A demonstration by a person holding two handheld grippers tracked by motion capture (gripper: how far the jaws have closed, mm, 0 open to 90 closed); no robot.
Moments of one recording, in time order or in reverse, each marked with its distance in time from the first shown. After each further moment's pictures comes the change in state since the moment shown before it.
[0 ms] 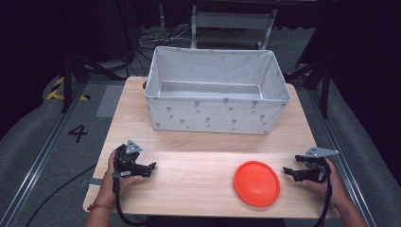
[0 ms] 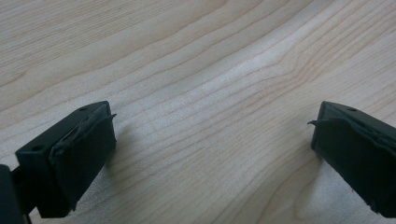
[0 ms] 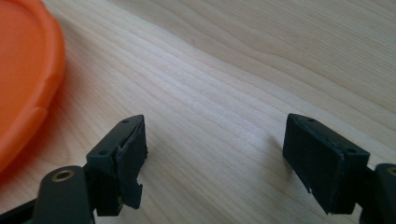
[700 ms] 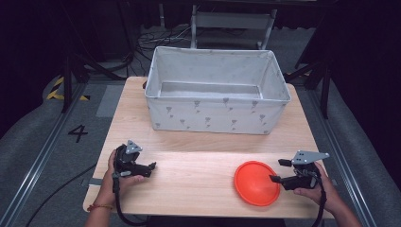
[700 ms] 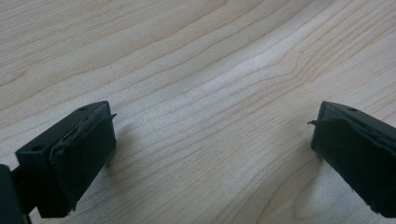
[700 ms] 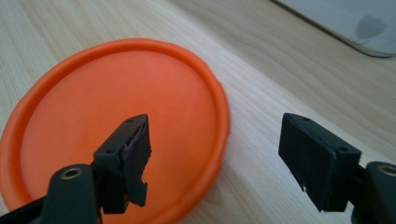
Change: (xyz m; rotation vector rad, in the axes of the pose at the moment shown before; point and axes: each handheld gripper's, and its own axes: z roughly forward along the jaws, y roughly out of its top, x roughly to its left) left arm 0.000 0.000 0.000 0.000 0.000 -0.002; right arm 0.061 0.032 -0.012 -0.042 0.189 -0.128
